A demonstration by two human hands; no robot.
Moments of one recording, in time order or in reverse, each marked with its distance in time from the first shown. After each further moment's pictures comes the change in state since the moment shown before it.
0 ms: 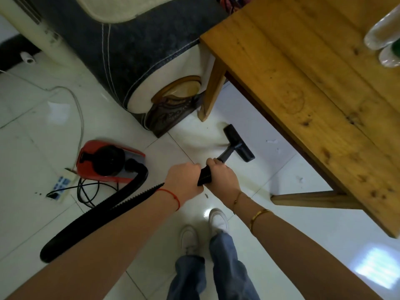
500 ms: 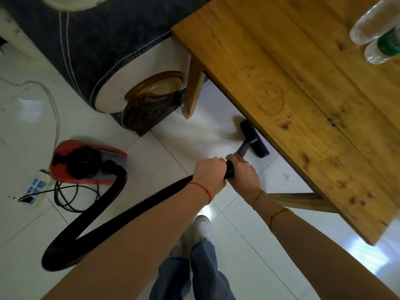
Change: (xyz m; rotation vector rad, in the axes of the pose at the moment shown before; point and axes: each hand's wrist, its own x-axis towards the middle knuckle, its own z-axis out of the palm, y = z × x) left_hand 0.072 0.107 0.008 0.023 0.046 0.105; right_hand 0.002 0.122 -0.032 0.034 0.070 0.127
